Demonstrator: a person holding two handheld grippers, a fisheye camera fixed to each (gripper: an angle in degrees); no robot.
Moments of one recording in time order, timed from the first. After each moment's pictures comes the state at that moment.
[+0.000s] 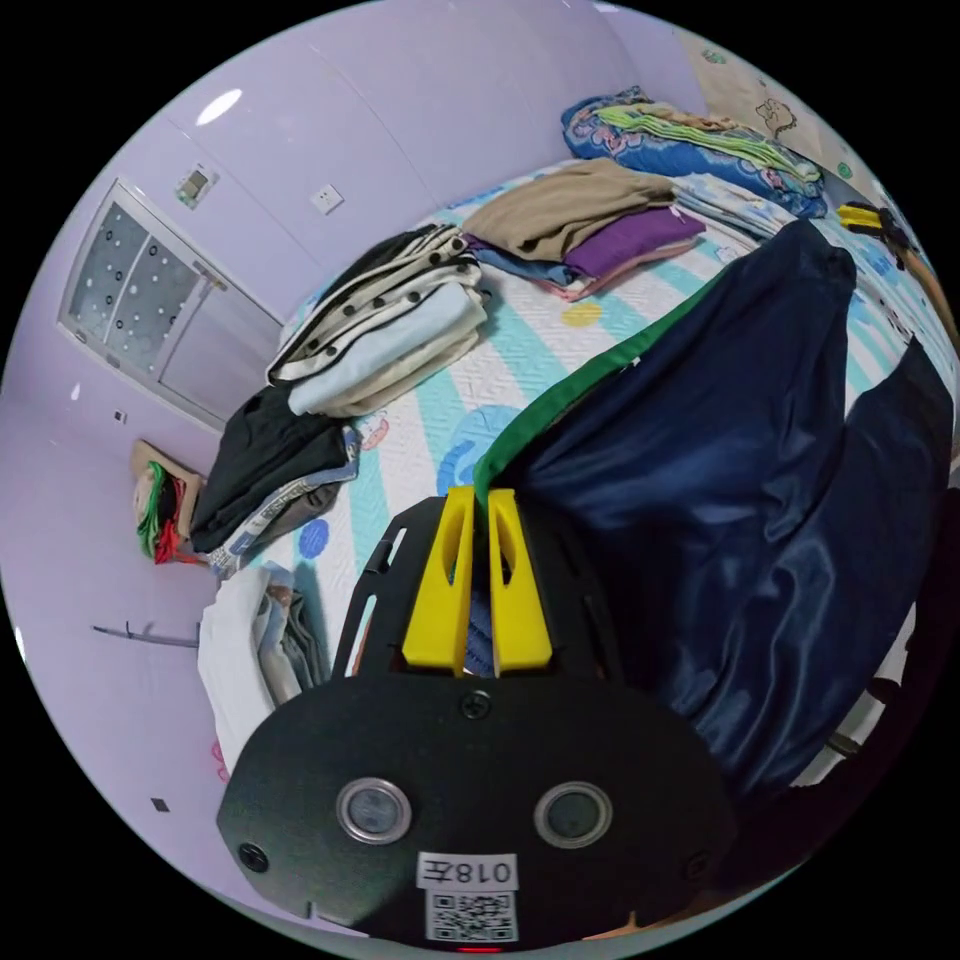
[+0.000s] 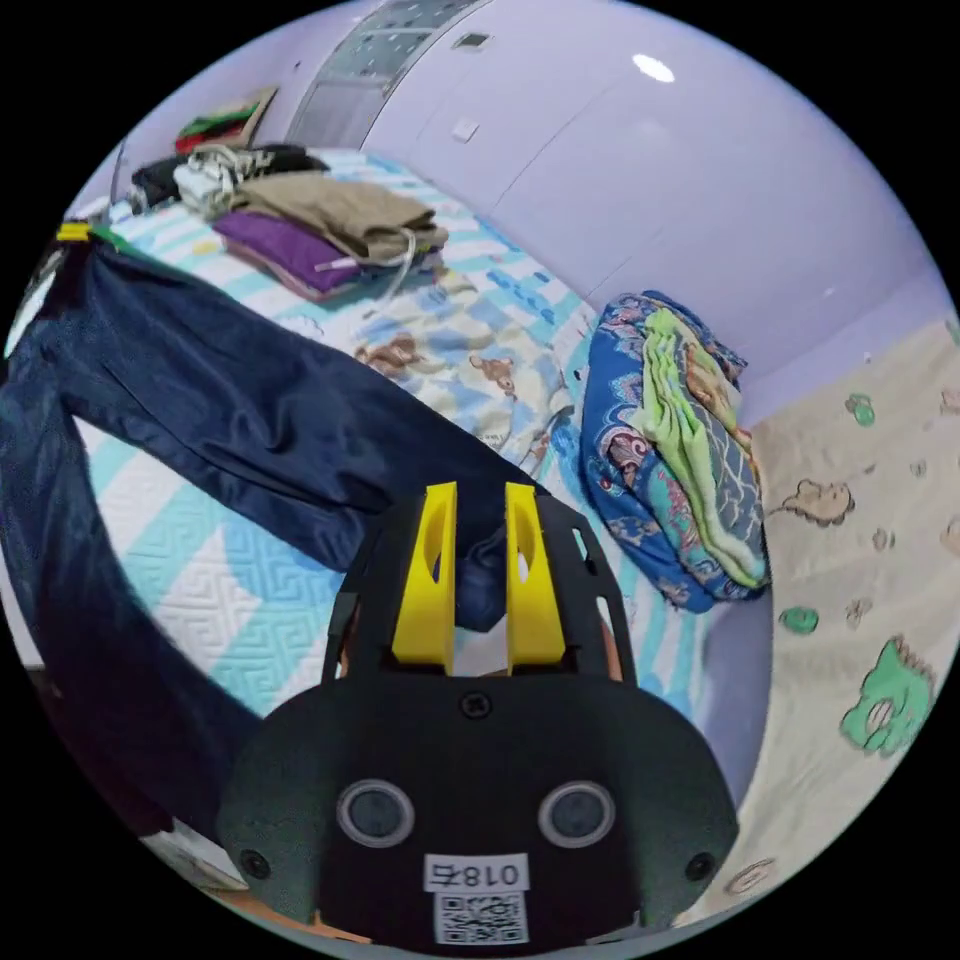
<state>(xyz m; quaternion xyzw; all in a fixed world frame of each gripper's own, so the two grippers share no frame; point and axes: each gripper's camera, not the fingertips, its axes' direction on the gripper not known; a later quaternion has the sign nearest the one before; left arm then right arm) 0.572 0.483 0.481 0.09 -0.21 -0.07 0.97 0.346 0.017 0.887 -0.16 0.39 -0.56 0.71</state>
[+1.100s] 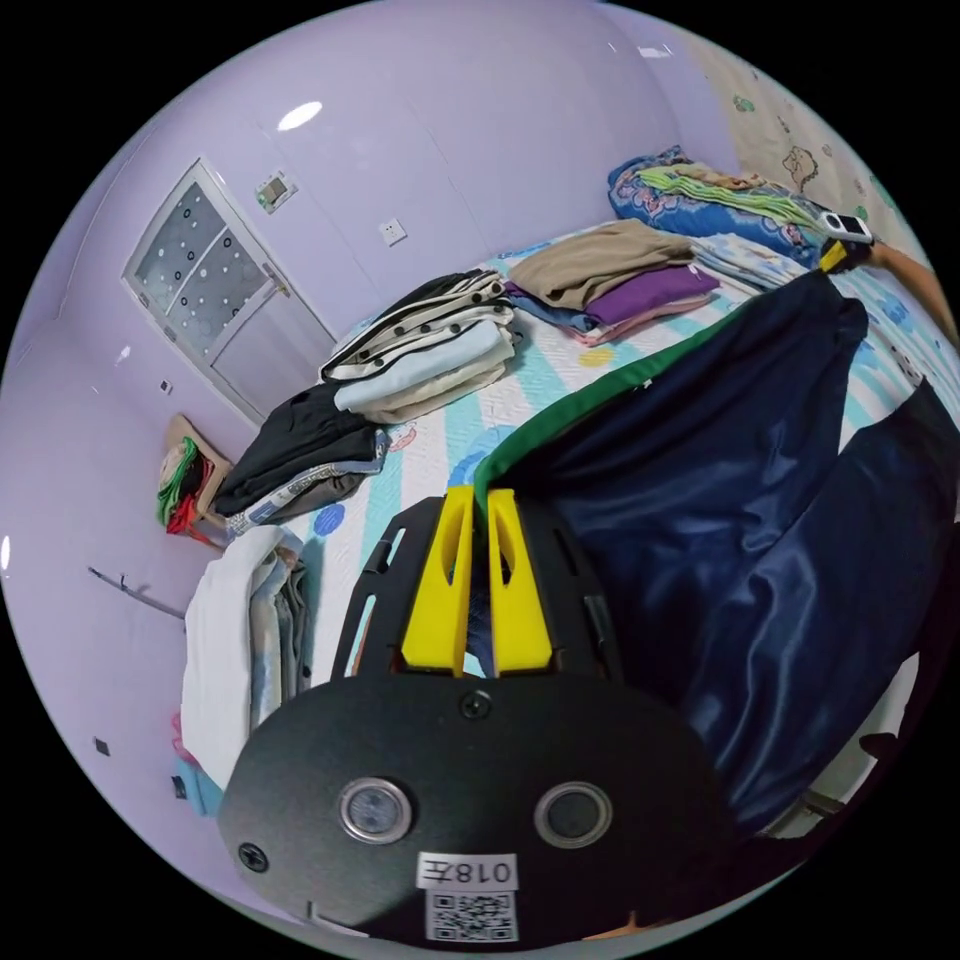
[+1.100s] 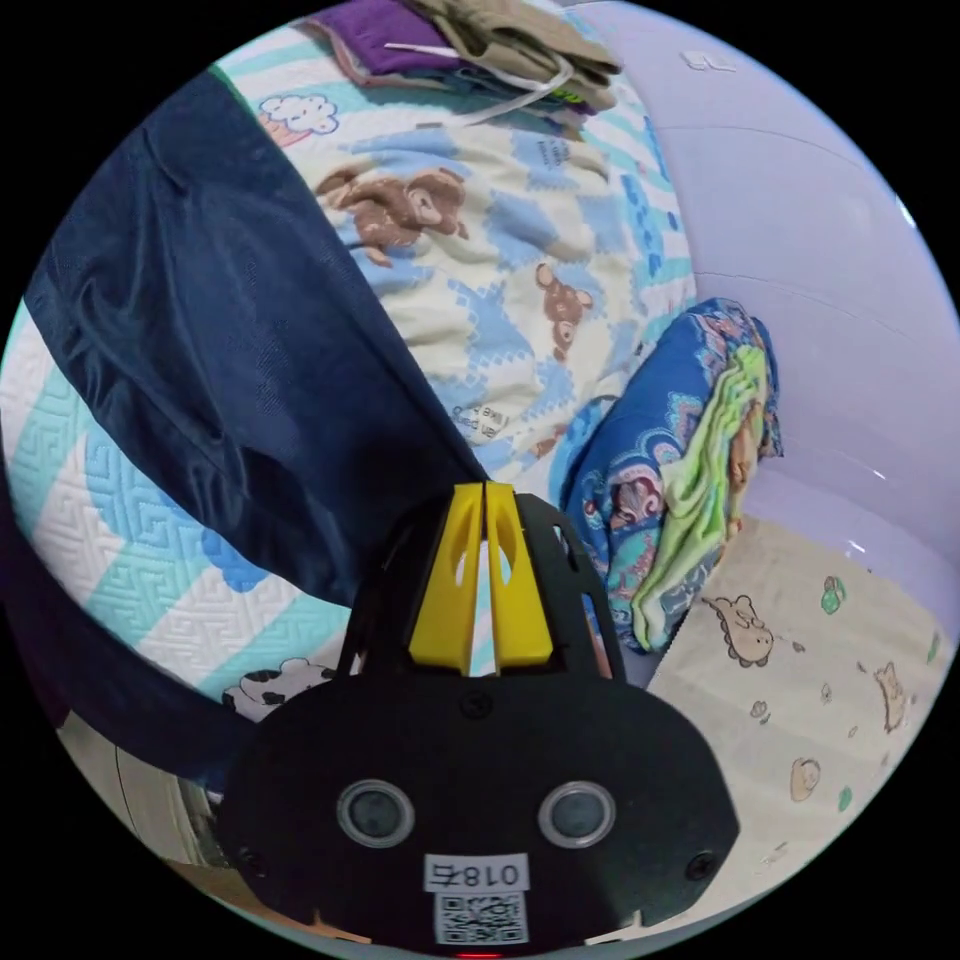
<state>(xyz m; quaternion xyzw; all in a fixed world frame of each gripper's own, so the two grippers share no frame) 0.605 0.605 0.375 0.17 -0.25 -0.13 0.94 0.300 0.031 1.069 -0.33 0.50 -0.63 0.50</state>
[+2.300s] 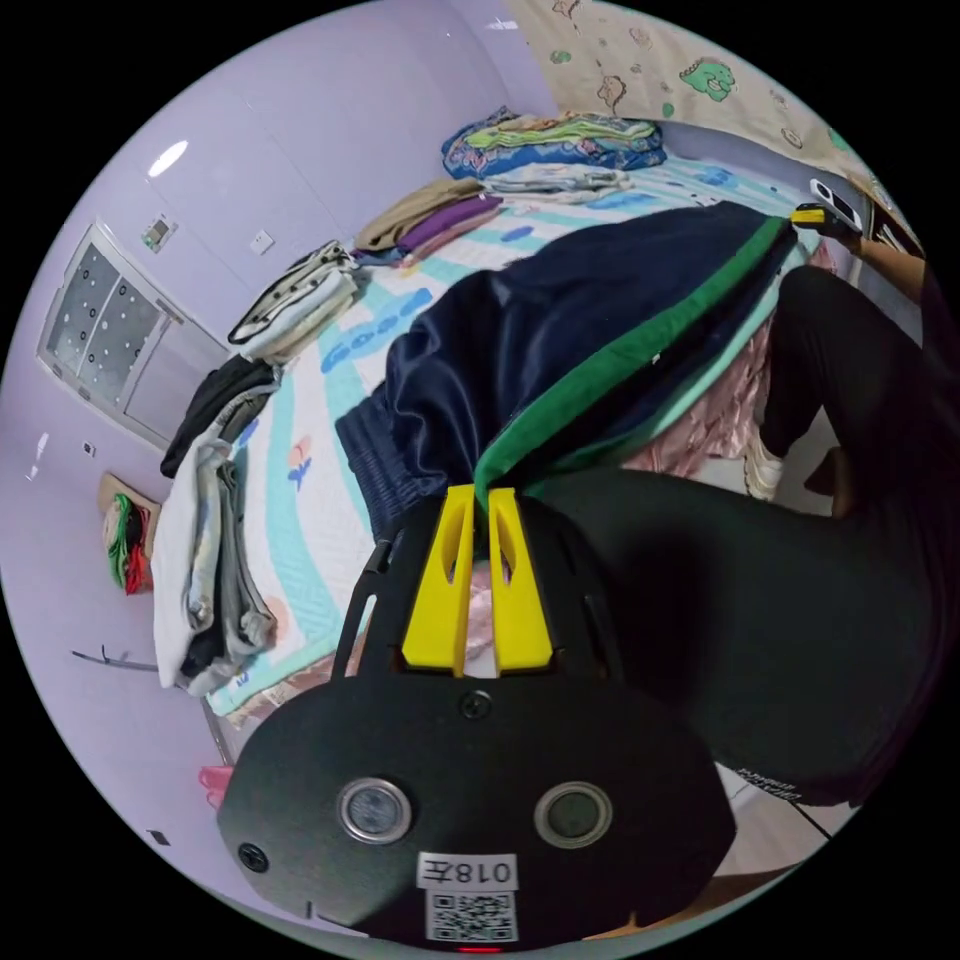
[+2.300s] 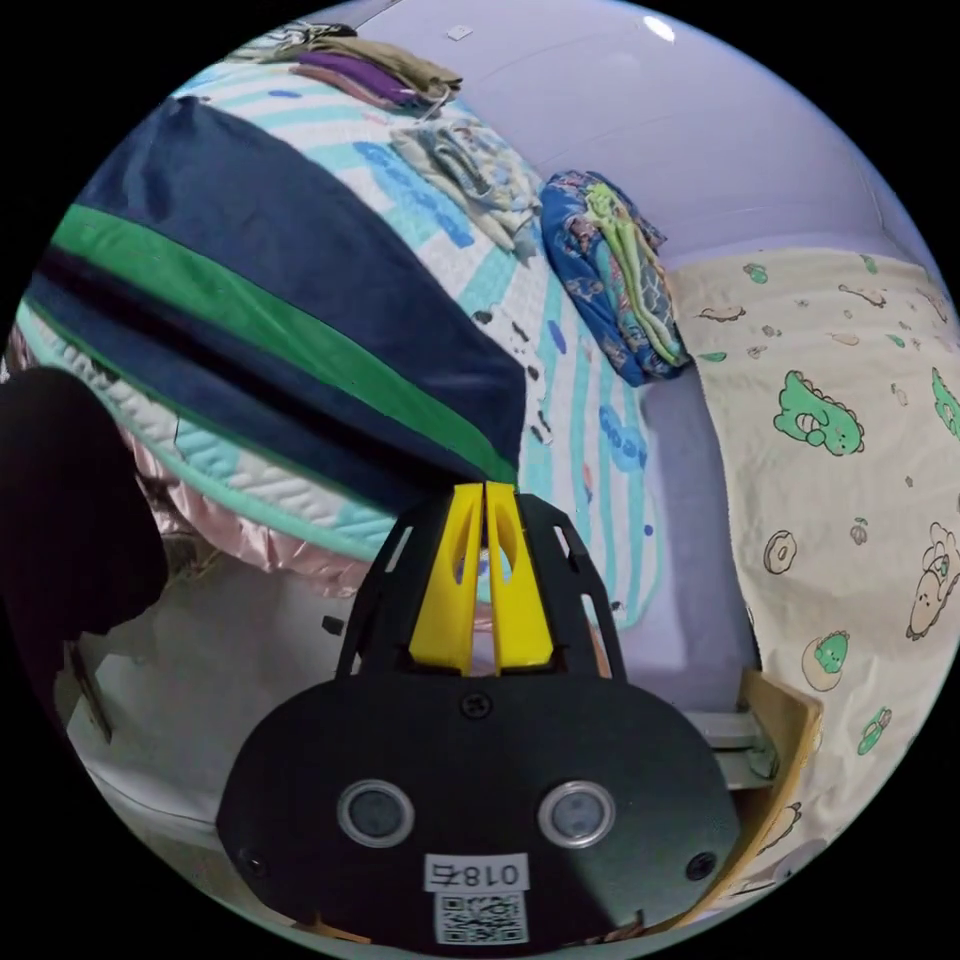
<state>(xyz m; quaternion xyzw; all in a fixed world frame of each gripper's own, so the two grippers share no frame) 0.724 0.943 0.362 0.12 -0.16 0.02 0.98 0.405 0.420 0.667 -0.18 0.59 -0.47 0.63</state>
